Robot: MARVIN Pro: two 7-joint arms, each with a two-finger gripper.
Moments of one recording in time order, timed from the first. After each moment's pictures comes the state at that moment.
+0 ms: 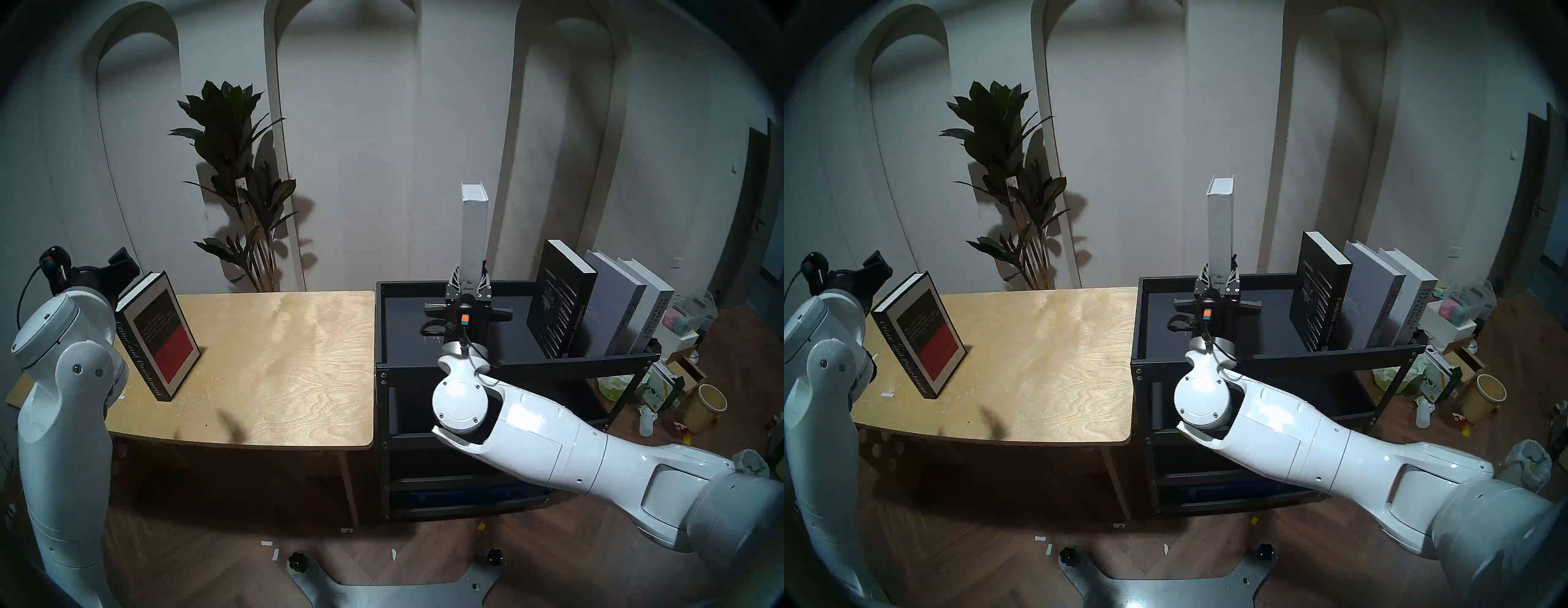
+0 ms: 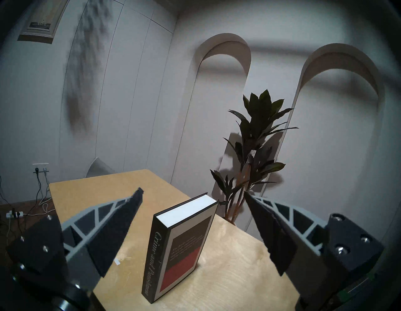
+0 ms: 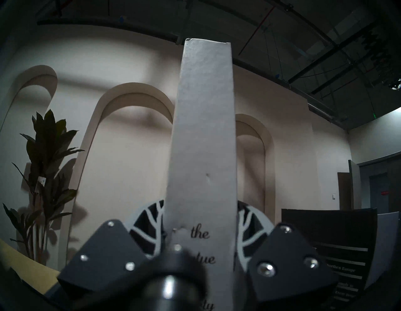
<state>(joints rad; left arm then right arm) 1.70 -1.03 -1.94 -2.35 -0.97 0.57 1.01 -0.94 -1.04 0.44 -1.51 0.29 -0.21 -1.22</state>
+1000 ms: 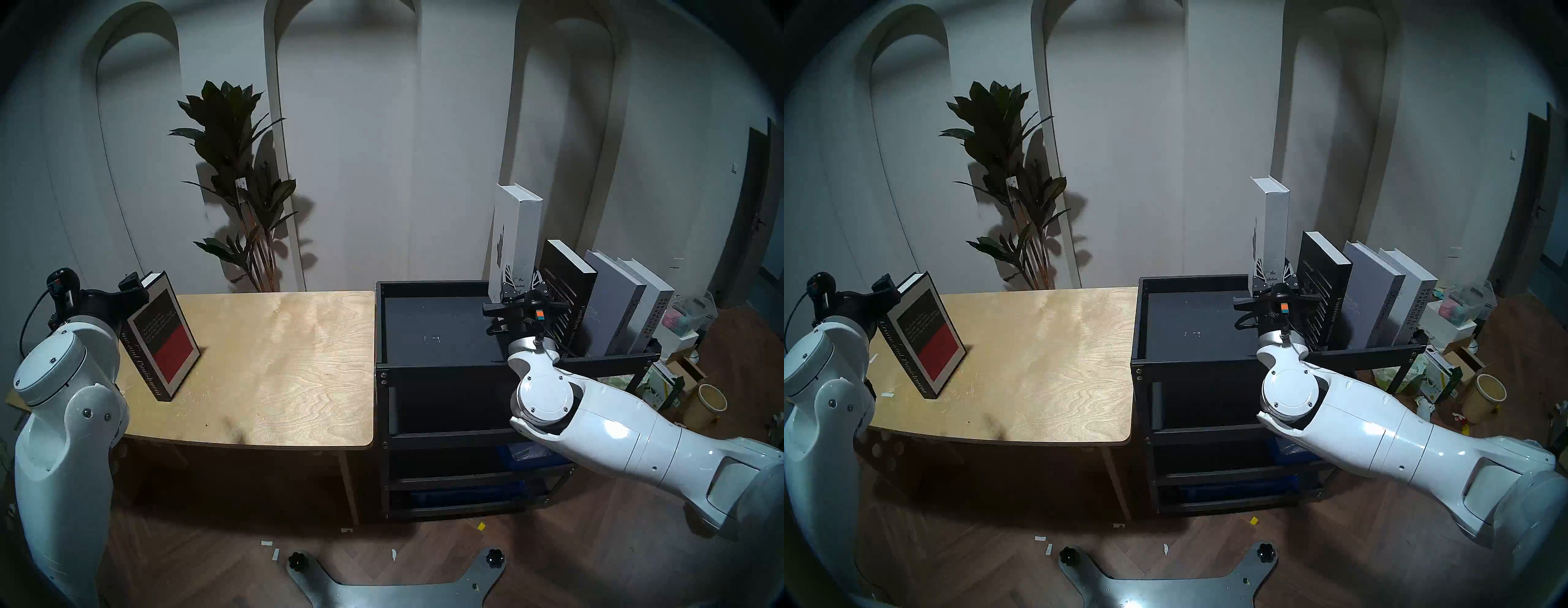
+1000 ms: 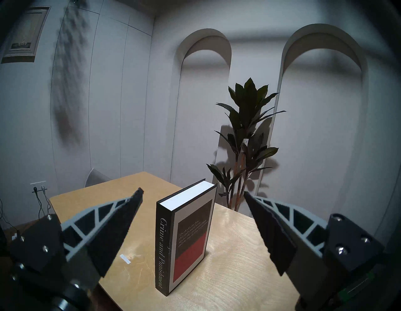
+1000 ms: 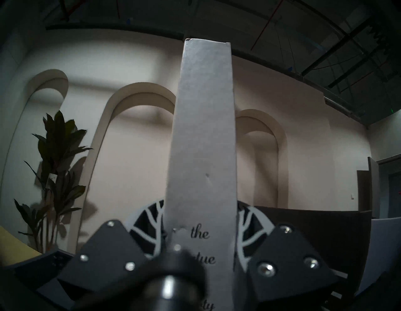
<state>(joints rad) 1.88 -1.01 -1.97 -2.42 -0.88 0.54 0.90 -0.97 -0.75 0.50 -1.63 0.46 -0.44 -0.93</state>
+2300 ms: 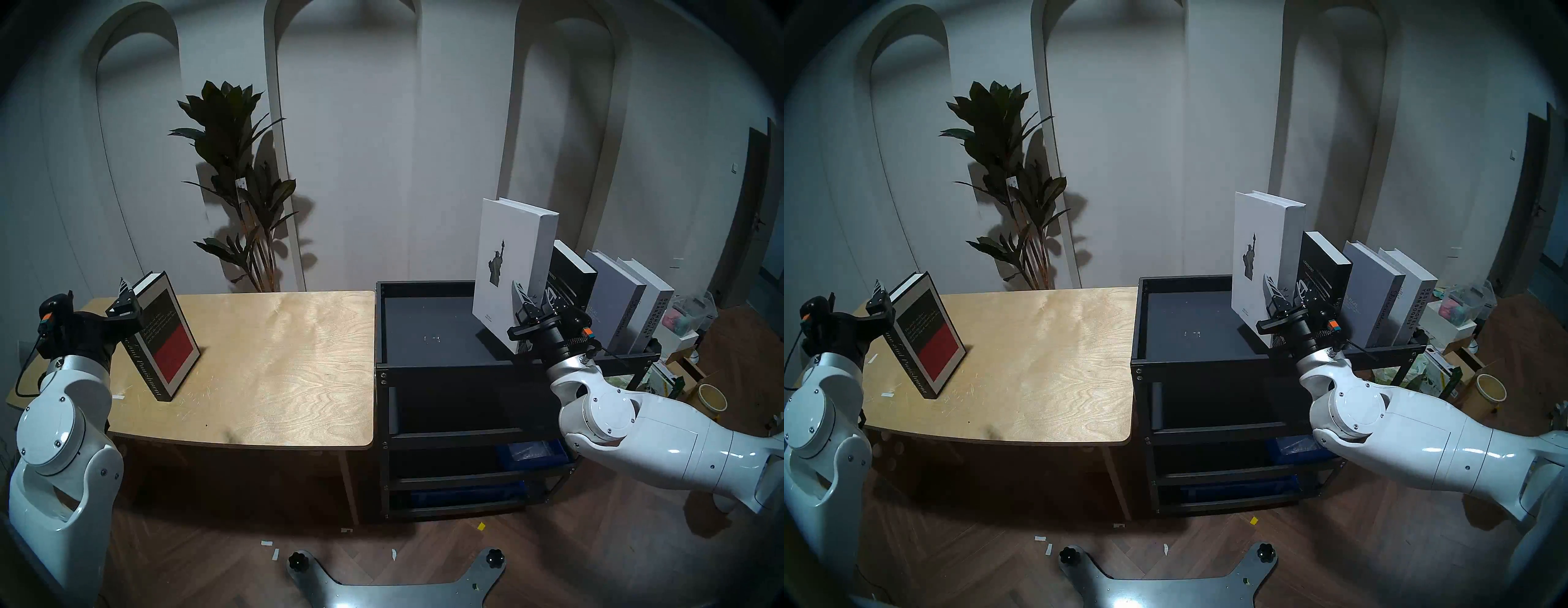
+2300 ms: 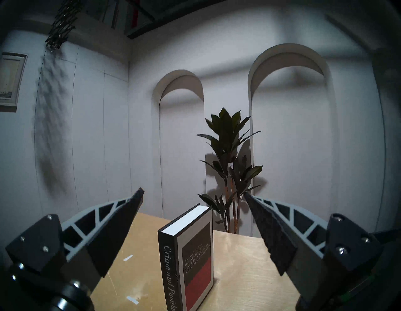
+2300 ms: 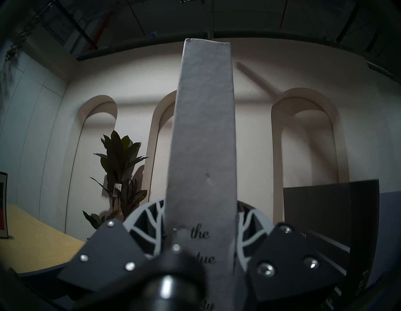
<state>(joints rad) 2.20 -1.04 -2.07 -2.42 -0.57 0.18 0.55 -1.05 -0.54 0.49 -1.69 0.72 -0.70 -0.61</state>
